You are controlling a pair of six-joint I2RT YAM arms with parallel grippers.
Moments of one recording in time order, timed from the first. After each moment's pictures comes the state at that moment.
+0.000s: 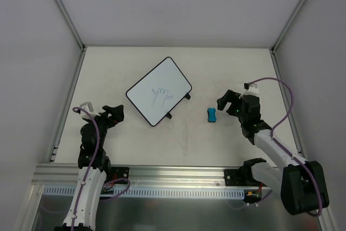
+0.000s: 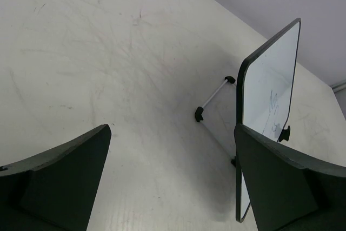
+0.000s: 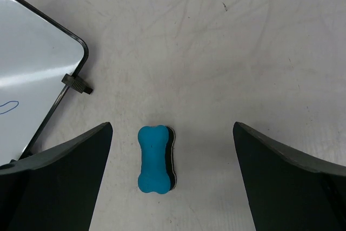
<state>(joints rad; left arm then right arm) 0.03 0.24 0.05 0.08 0.04 -0.59 0.24 1.01 0.39 0.18 0.04 0.46</state>
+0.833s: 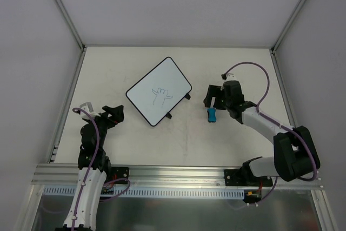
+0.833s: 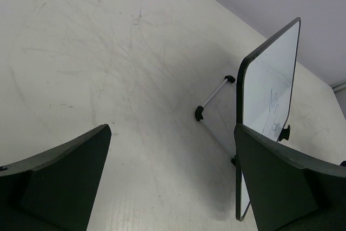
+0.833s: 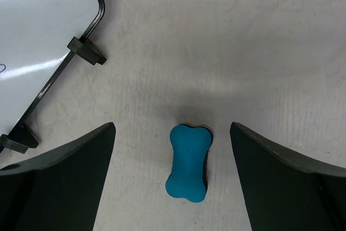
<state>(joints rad) 0.03 0.22 0.05 0.06 0.04 -0.59 0.37 1.34 0.69 -0.03 0.00 0.40</state>
